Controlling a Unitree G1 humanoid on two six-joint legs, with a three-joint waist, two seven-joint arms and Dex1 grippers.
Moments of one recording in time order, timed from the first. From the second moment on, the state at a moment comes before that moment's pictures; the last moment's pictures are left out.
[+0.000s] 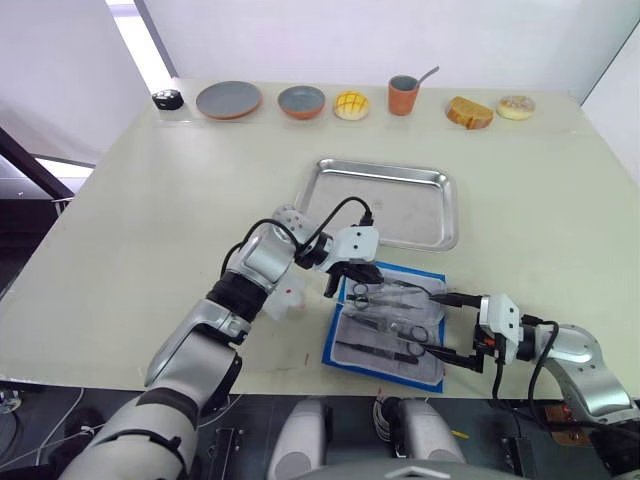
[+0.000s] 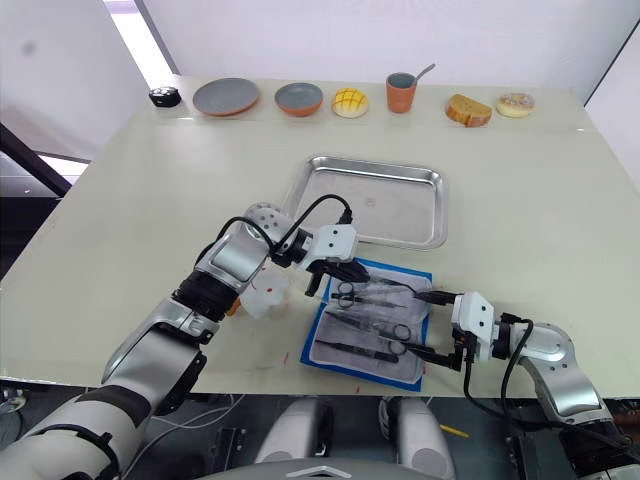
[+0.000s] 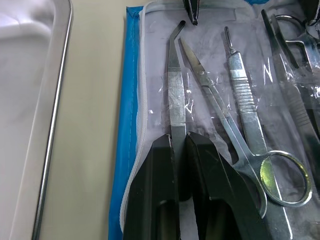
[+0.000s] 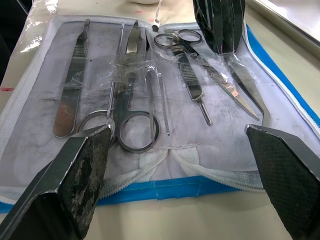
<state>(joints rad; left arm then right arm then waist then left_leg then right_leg) -0.84 0.41 -0.46 0.40 0.09 0.13 -1.39 0.01 -0.62 0.15 0.02 0.32 -0.17 1.08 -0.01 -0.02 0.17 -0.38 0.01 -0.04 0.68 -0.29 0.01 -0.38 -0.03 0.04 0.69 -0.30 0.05</state>
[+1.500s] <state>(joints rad) -0.87 0.73 -0.45 0.07 0.03 0.50 -1.50 -0.02 -0.65 0.18 0.01 0.31 -0.14 1.07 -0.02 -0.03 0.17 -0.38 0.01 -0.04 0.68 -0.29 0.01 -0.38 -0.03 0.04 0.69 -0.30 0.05</state>
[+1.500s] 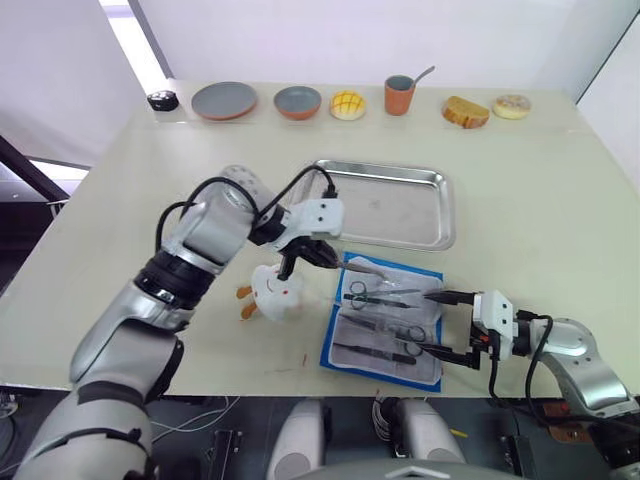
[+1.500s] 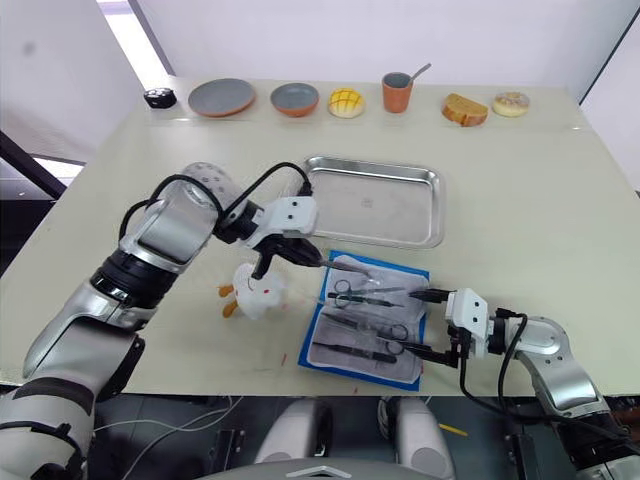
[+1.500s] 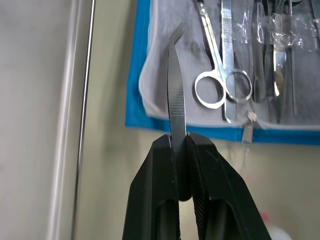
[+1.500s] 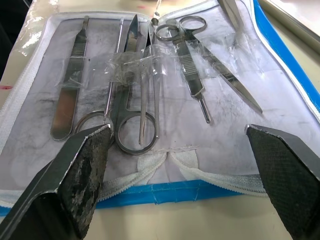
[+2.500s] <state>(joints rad) -0.92 0.20 0.04 0.25 -0.06 0.99 -0.34 -0.04 -0.69 0.18 0.01 0.31 -0.09 1.12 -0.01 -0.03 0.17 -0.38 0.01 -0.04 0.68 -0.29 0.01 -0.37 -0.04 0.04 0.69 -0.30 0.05</state>
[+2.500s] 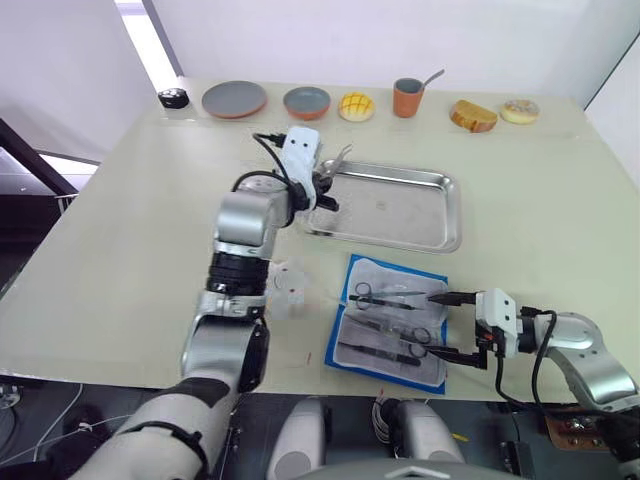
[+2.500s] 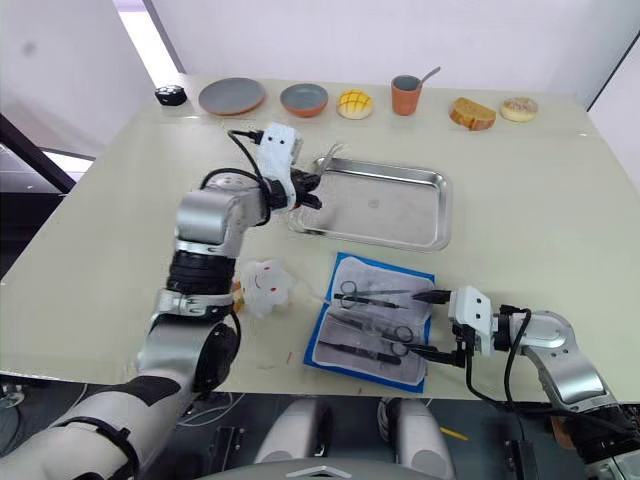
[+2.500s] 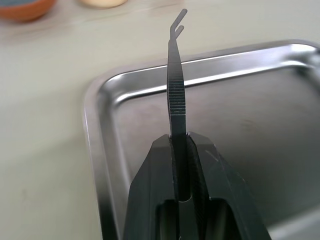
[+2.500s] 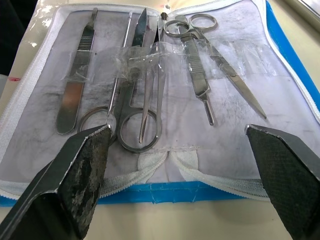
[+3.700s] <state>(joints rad) -0.93 0.13 0.07 0.41 -0.06 0.99 -0.13 -0.05 -0.70 0.18 0.00 0.31 -0.07 1.13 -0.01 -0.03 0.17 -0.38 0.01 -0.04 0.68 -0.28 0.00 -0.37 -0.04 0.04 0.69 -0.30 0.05</state>
